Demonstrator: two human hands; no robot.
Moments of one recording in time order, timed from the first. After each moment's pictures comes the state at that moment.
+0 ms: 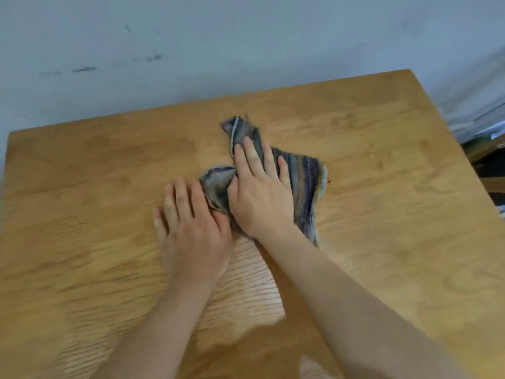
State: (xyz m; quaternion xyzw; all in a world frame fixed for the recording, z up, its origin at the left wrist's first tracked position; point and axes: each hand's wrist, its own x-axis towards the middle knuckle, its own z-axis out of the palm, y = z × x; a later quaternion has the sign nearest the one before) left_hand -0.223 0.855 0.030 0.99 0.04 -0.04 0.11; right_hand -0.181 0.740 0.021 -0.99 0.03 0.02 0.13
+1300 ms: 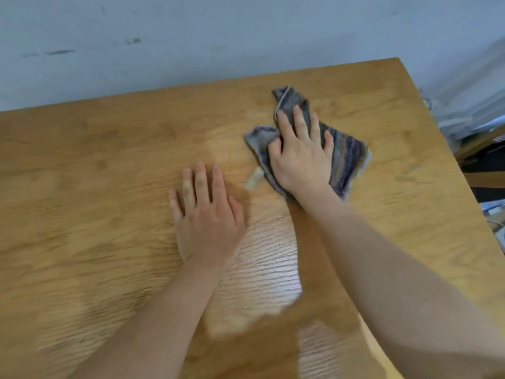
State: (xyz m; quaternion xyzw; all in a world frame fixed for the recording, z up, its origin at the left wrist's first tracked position) left_hand -0.234 0.804 0.026 1.00 -0.01 -0.03 0.09; right_hand -0.159 0.638 0.029 -0.98 0.13 0.03 0.13
